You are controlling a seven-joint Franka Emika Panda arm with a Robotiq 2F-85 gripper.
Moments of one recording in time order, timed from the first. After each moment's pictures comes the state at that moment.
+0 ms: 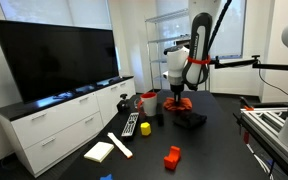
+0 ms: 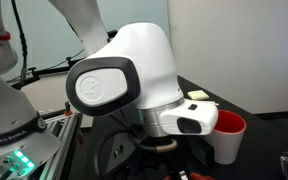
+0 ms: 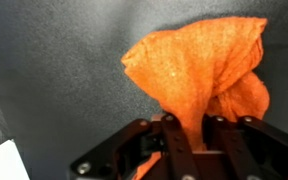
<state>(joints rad) 0.01 0.44 -0.66 -2.51 -0.39 3.06 -0.08</state>
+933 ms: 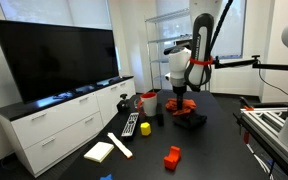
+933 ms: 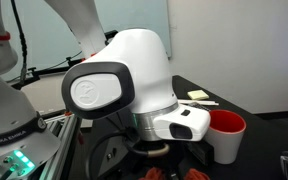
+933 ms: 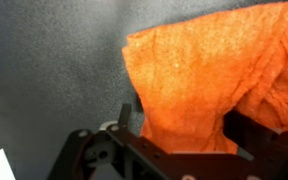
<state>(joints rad) 0.01 0.44 -0.66 -2.53 -0.39 3.06 -0.08</state>
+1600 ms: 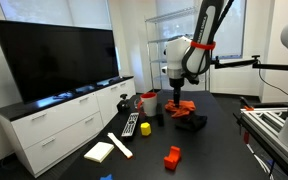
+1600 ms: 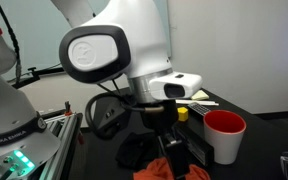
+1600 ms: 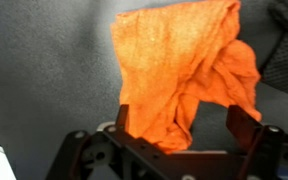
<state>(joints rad) 0.05 0.22 -0.64 -2.59 -0.40 2.90 -0.08</state>
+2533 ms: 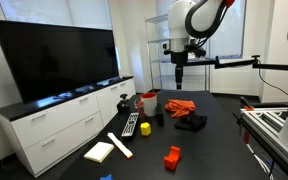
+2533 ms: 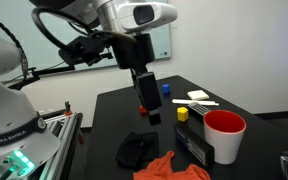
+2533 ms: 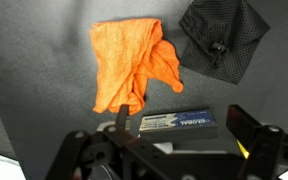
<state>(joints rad) -0.16 -0.24 -0.35 -2.67 -0.33 2.53 -0.15</state>
